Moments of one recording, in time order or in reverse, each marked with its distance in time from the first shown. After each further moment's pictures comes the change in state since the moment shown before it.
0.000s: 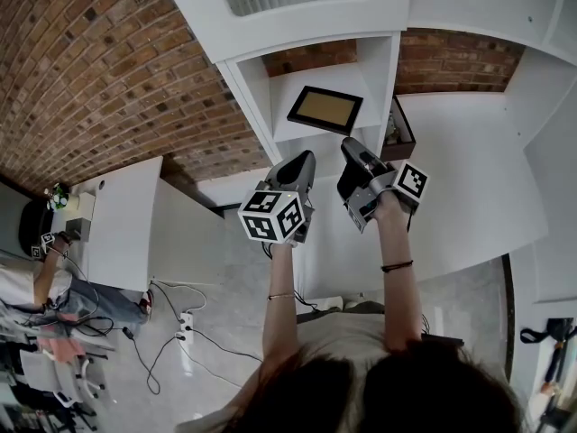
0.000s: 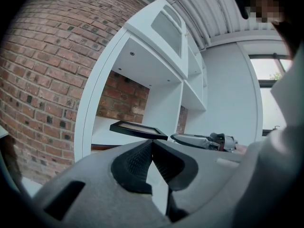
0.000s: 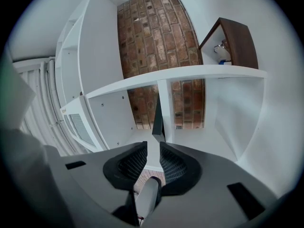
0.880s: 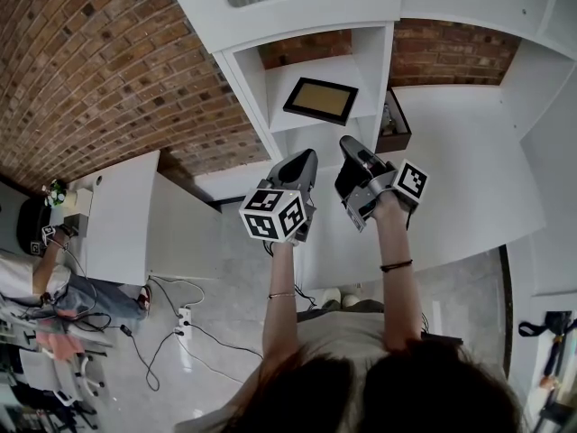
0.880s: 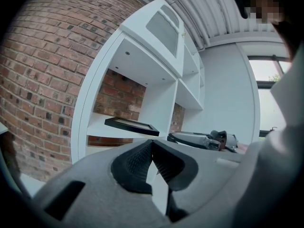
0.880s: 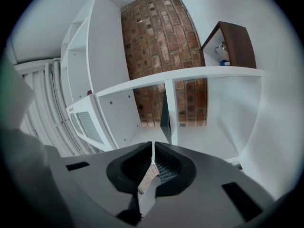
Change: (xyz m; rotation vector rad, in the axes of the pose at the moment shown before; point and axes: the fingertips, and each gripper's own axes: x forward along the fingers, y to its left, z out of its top) left arm -0.010 -0.021 -0.011 -0.010 0.013 -0.019; right arm -0.019 0.014 -0.013 -0.009 0.007 0.047
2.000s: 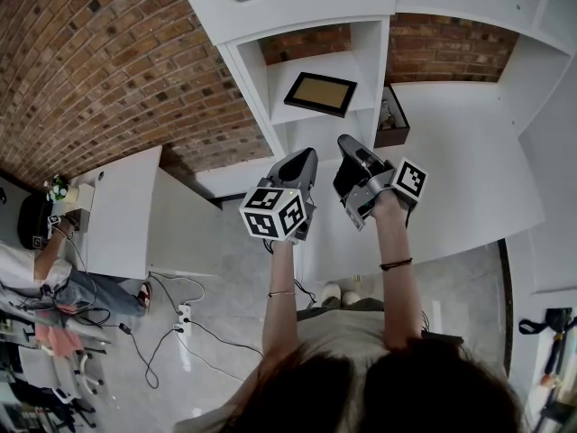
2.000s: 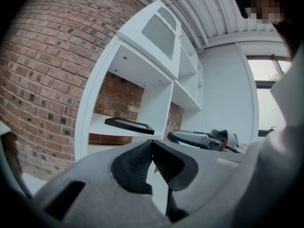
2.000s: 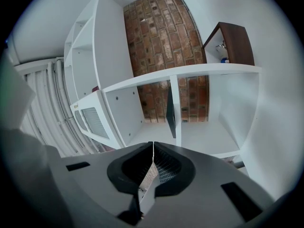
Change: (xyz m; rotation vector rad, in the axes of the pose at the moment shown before) left arm -0.018 -0.013 -0.003 0.005 -0.003 0.003; right arm -0.013 0.012 -0.018 -0.007 0.022 0.024
